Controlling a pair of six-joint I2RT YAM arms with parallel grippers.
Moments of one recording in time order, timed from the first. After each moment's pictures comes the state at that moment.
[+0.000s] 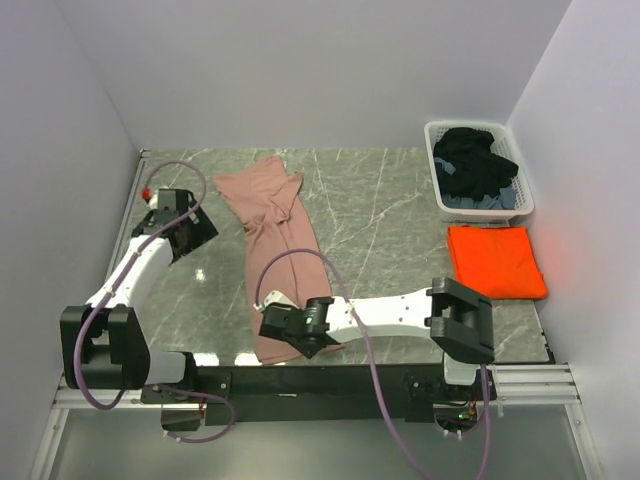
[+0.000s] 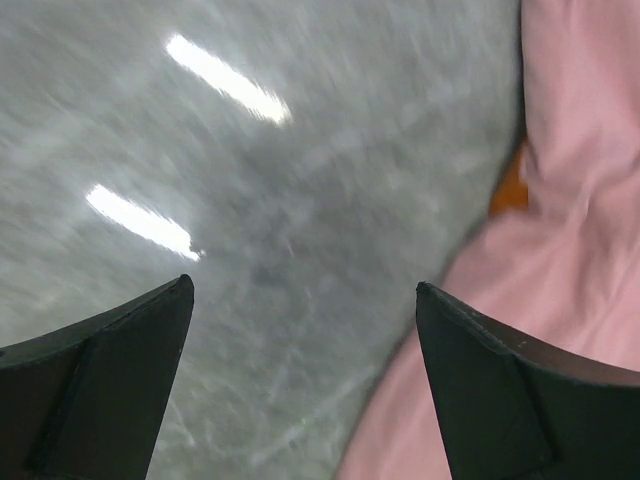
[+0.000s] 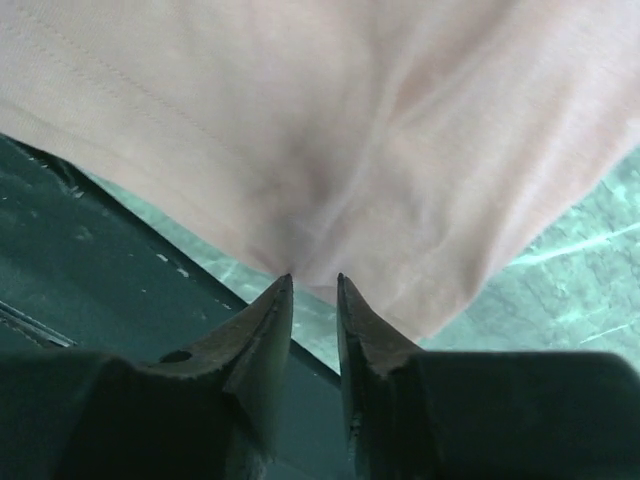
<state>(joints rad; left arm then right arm) -0.01 1.33 0.94 -0.53 -0.22 -0.60 1.38 1.78 1.21 -0.75 0.28 0.40</state>
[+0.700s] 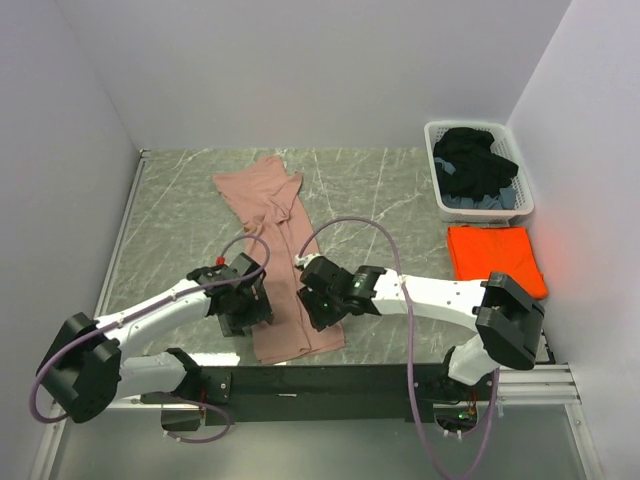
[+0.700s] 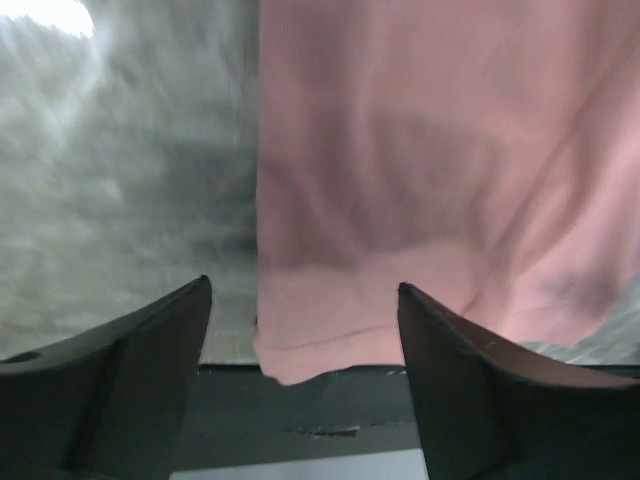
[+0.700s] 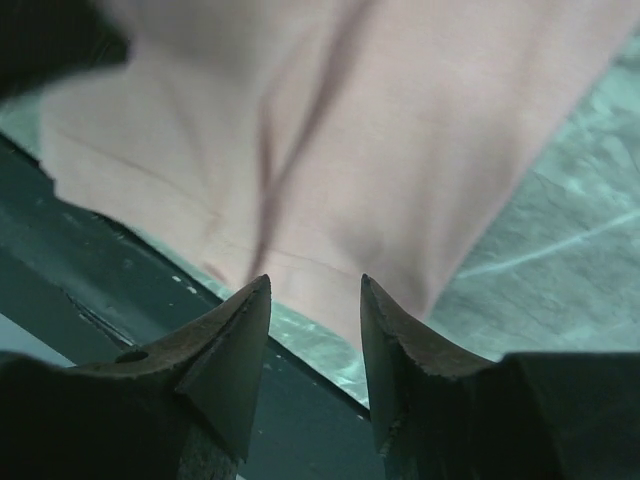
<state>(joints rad) -0.64 1.17 0.65 -0.74 -0.03 -1.02 1.12 1.52 1.00 -0.53 0.05 0.48</state>
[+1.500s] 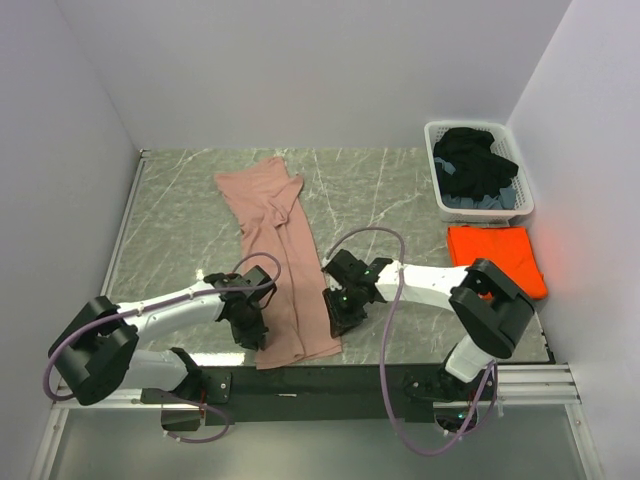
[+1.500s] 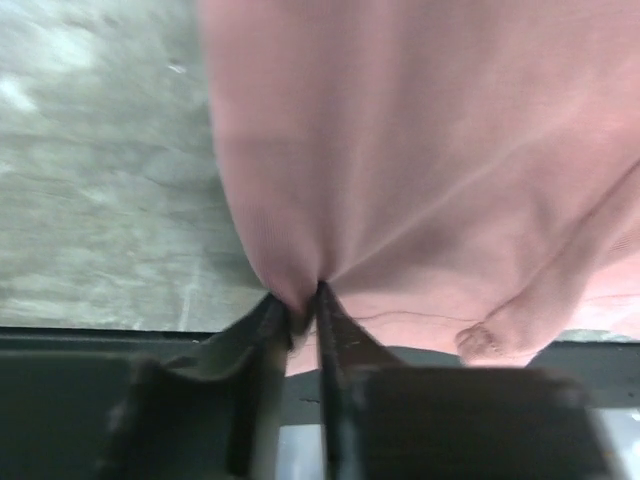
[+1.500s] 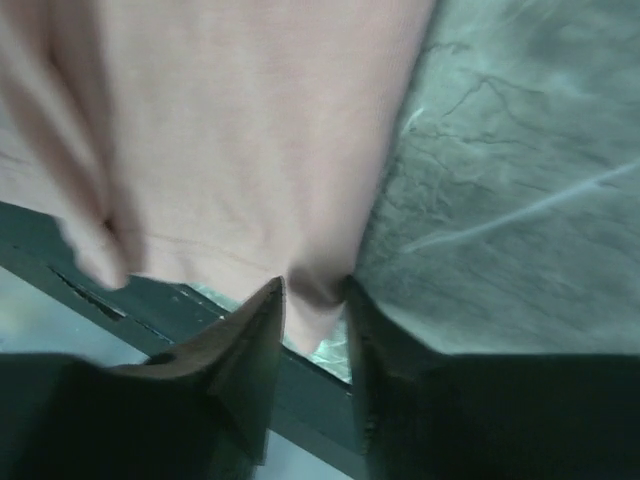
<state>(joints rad) -0.78 1.28 0.59 -0.75 0.07 -1.10 0.88 1.59 0.85 -0.50 -0.28 0.57</state>
